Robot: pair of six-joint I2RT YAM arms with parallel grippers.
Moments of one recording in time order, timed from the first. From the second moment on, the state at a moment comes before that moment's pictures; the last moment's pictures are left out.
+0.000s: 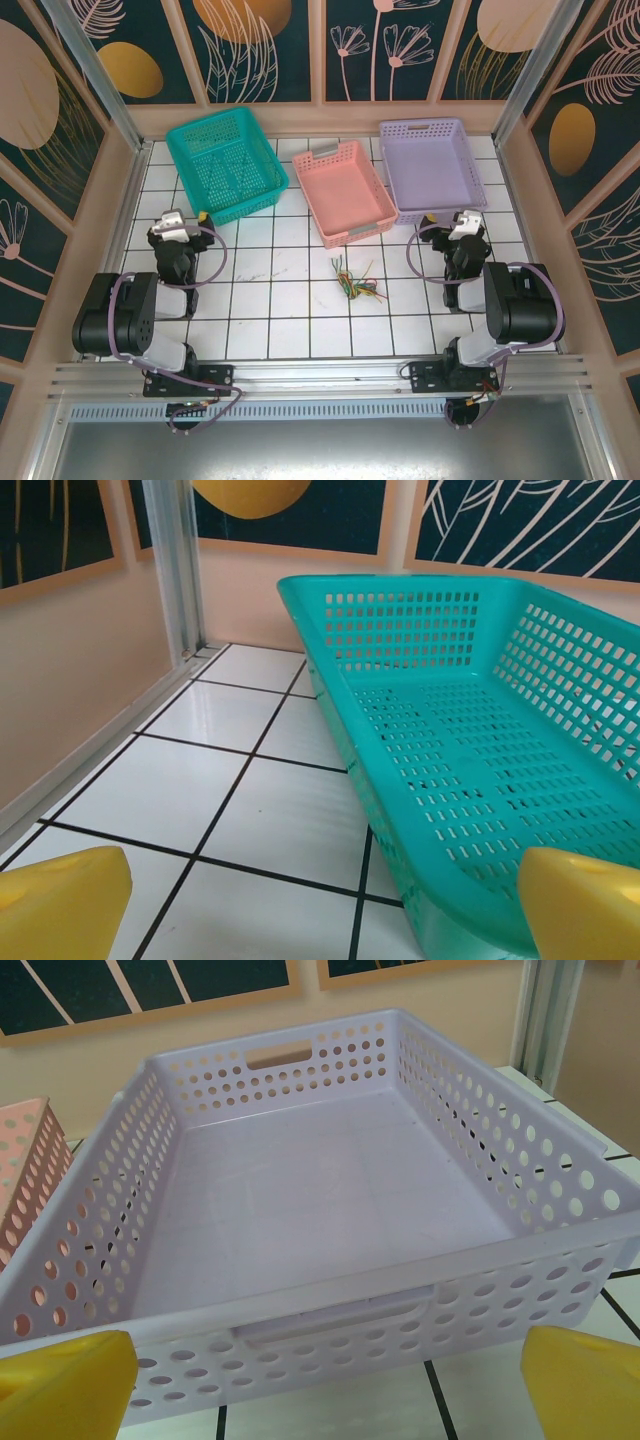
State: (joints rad) left arm 0.01 1.49 0.20 1.18 -0.19 -0.11; right arm -0.03 1.53 0.22 1.14 0.00 0.13
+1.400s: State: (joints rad) left arm -0.76 1.26 0.75 -0.20 0.11 -1.06; right arm 0.54 0.96 0.57 -0.55 -0.16 1.47
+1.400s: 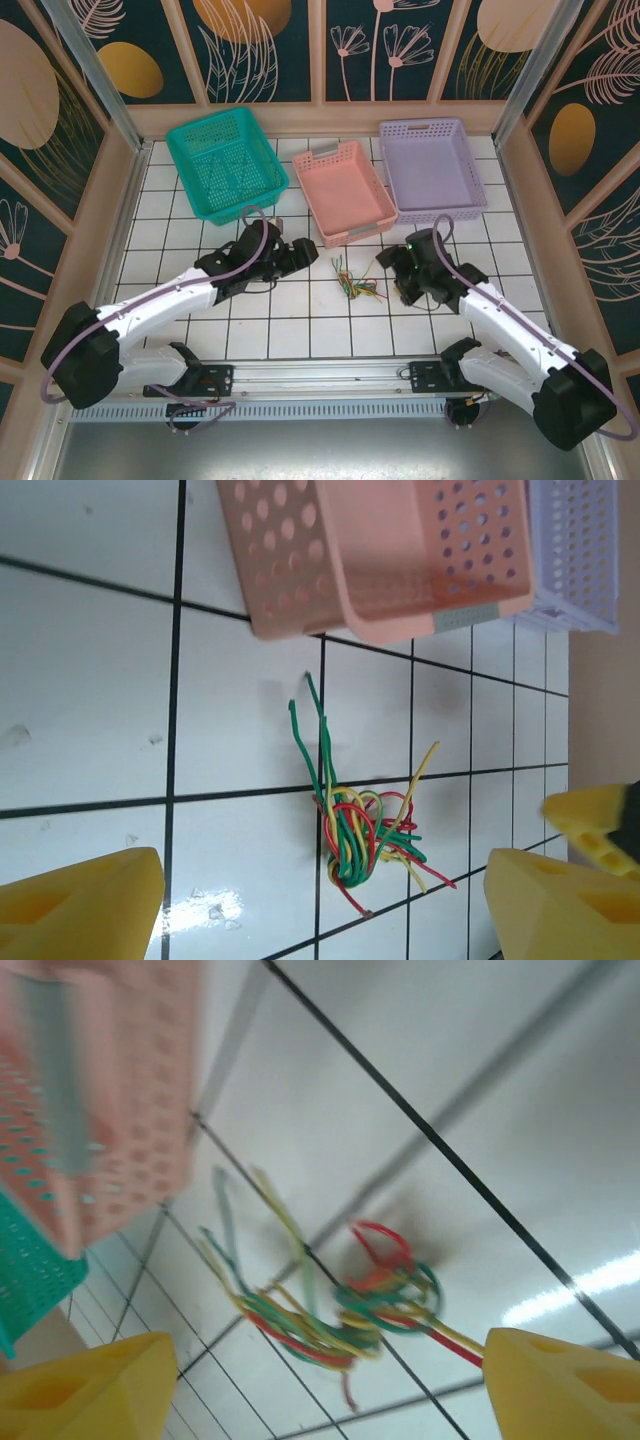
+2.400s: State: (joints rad) left arm -0.78 1.34 0.78 -0.18 0.21 -1.07; right arm 0.62 1.40 0.58 -0.30 -0.23 1.87
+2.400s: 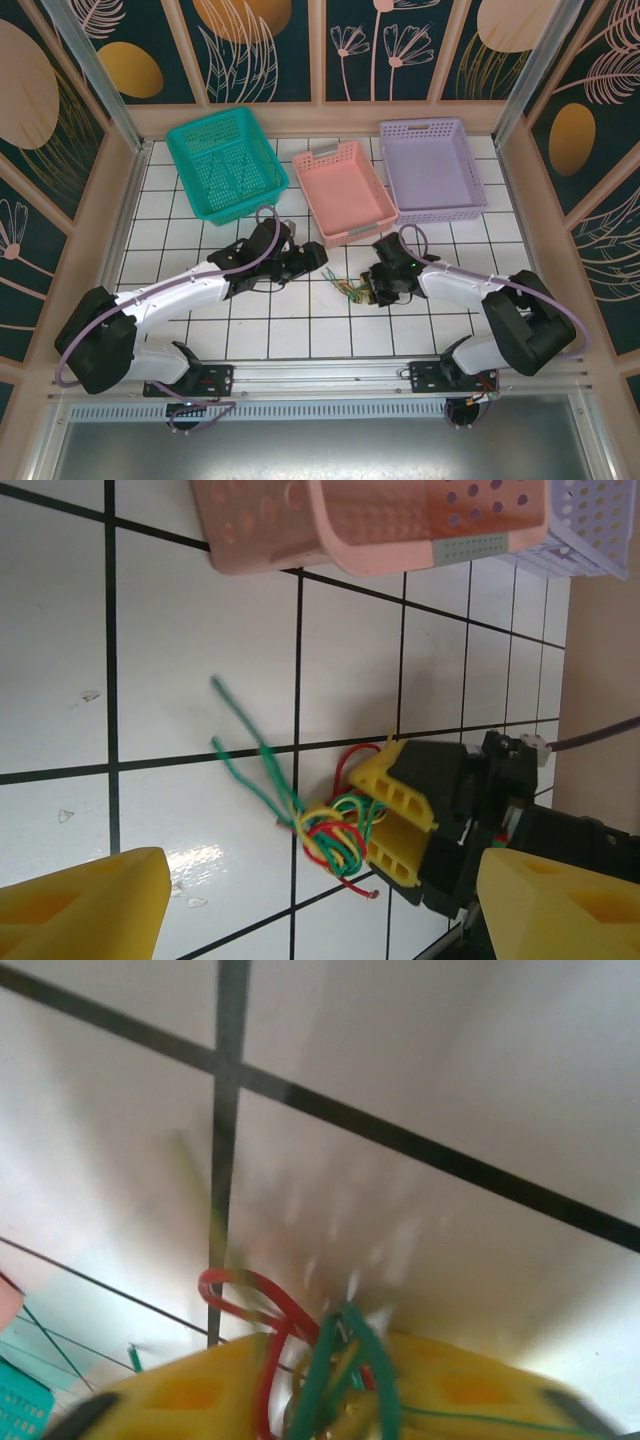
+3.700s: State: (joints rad) left arm -0.81 1.33 1.03 -0.20 0.12 -1.96; right arm 0.88 1.27 1.01 -0.22 0.42 1.30
